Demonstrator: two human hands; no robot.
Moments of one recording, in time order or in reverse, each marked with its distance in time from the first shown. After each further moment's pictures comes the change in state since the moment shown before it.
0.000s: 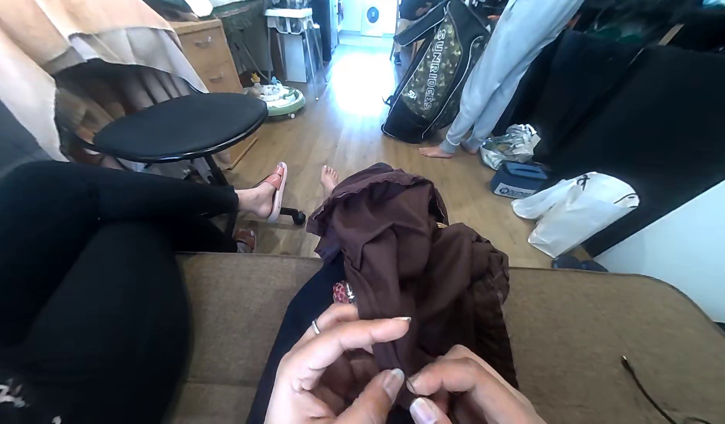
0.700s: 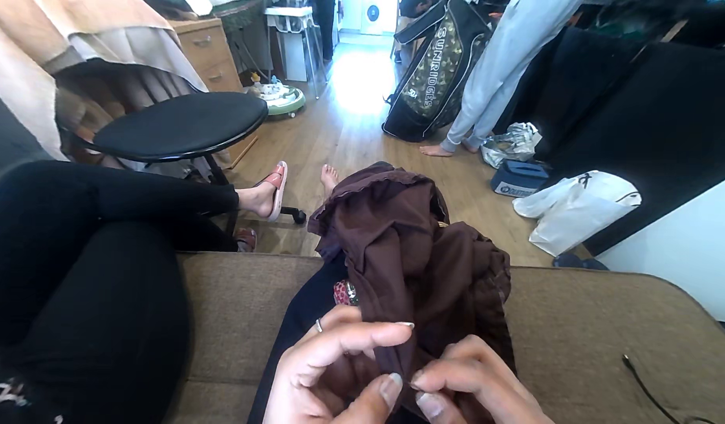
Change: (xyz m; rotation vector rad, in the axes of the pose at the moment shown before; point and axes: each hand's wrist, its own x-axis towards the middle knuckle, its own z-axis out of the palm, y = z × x) left_hand 0.001 0.001 -0.003 -0.019 -0.029 -0.004; right_hand 0.002 0.003 -0.003 -0.049 0.018 -0.042
